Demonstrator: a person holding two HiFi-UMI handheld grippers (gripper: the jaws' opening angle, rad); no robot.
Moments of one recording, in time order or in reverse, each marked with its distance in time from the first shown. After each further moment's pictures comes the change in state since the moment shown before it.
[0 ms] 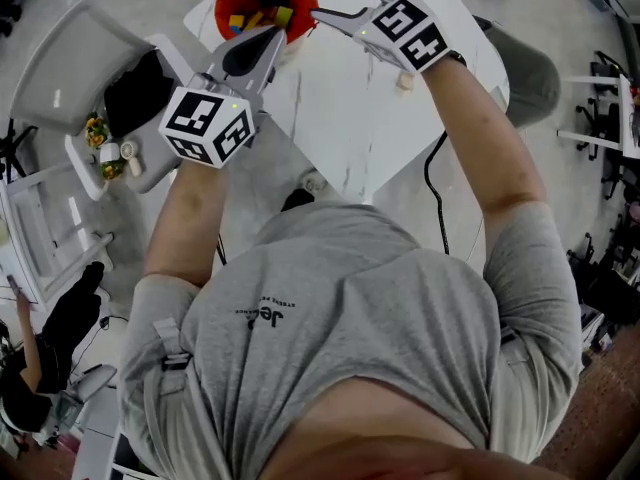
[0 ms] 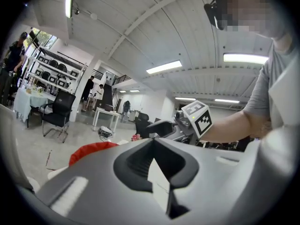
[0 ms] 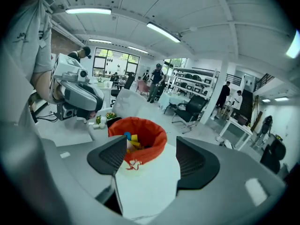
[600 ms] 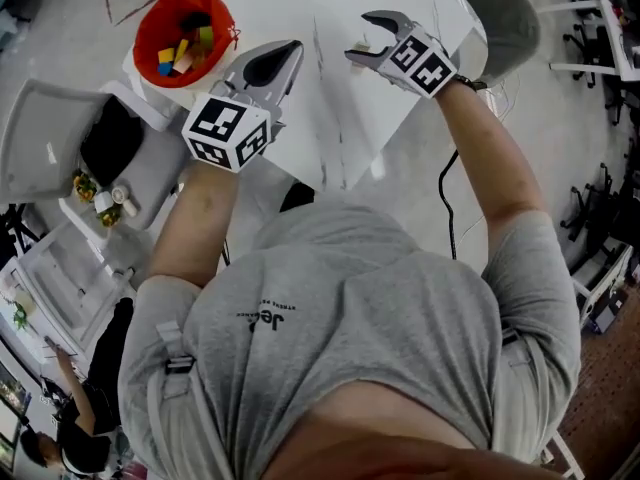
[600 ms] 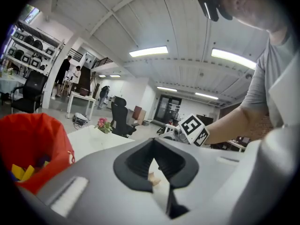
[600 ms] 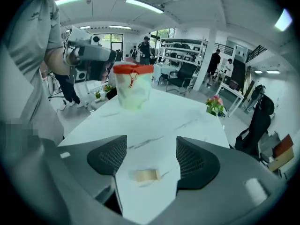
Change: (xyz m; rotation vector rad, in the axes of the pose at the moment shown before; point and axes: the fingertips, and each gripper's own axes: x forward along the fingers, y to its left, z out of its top) left arm 0.108 -0.104 -0.074 0.002 0.147 -0.279; right arm -0.106 0.007 -0.233 0.197 0.309 -0.042
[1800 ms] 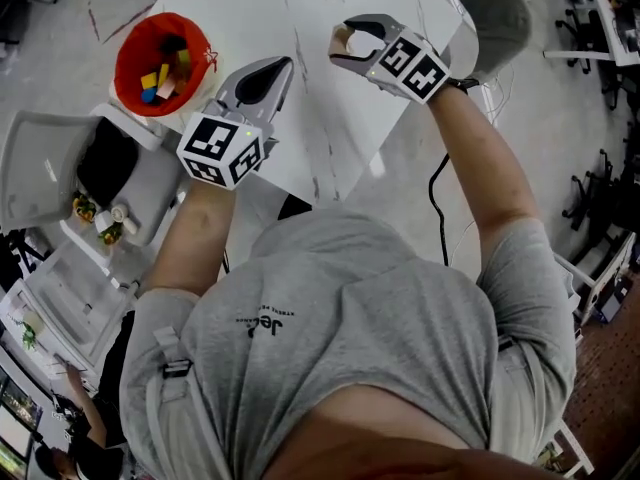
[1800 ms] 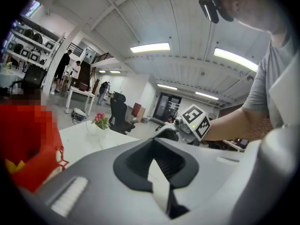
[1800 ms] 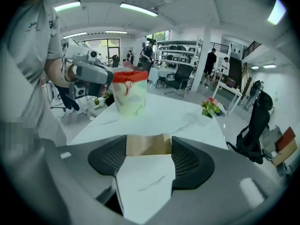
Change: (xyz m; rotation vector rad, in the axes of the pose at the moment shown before) left arm 0.024 -0.001 -0.016 -0.034 0.040 -0.018; right arm -0.008 -0.013 0.006 0.051 -0.032 0.015
